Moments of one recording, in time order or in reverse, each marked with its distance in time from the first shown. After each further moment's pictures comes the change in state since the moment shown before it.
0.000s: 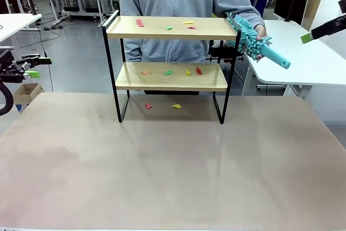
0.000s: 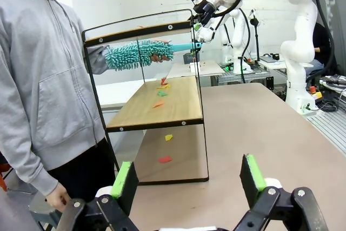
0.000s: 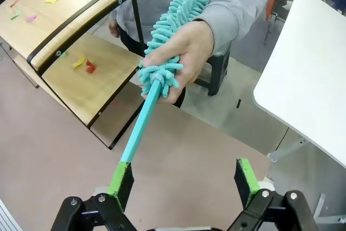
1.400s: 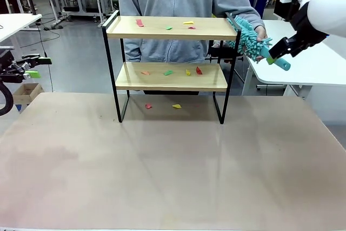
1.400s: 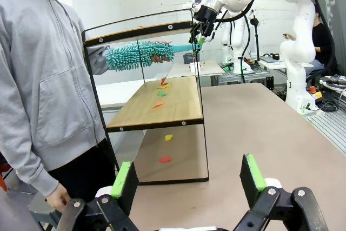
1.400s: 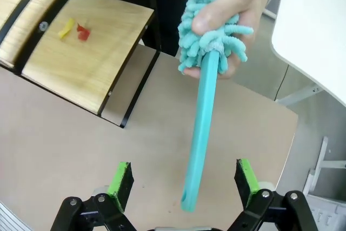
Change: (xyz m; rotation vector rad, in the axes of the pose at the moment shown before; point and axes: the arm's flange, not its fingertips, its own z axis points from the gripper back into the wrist) left arm 0.000 0.000 0.000 0.000 0.000 0.000; right arm 0.015 0.090 -0.072 -0.109 0.286 -0.088
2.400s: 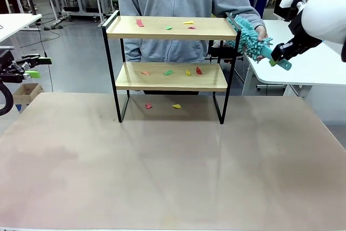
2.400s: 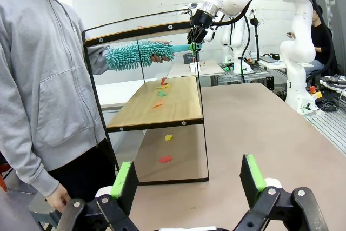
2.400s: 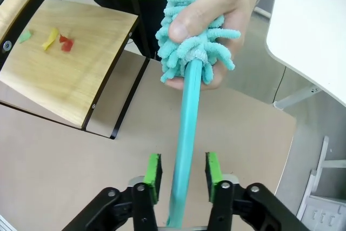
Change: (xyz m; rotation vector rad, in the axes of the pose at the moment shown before) left arm 0.000 0.000 0.000 0.000 0.000 0.000; right arm 0.004 -0.015 -0.019 -0.014 -0.024 -0.031
